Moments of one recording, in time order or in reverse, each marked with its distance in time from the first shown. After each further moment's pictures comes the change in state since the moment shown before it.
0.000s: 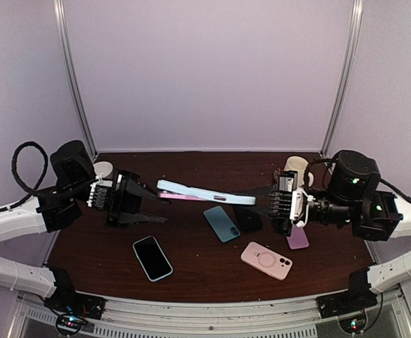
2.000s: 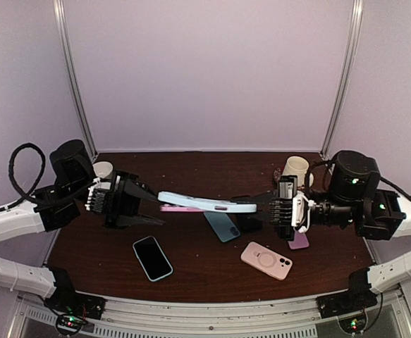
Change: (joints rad) left arm -0.009 -0.008 0.011 -0.063 0.006 0.073; right arm 0.010 -0.005 0.009 -0.071 -0.031 -0.020
